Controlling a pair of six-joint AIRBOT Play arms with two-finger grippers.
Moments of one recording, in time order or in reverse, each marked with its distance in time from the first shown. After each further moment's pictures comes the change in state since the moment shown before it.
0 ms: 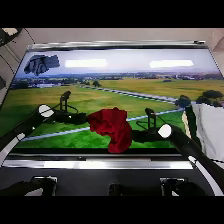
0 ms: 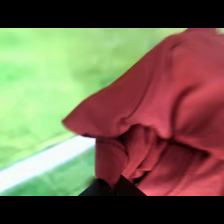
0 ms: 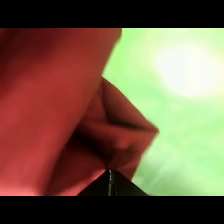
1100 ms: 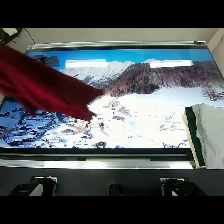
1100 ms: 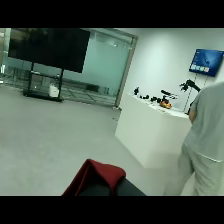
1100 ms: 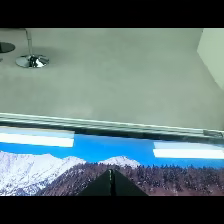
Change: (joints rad) left arm 0.321 0.463 0.862 0.087 0.063 -0.057; right arm 0.003 0.266 1.107 -0.967 0.263 0.173
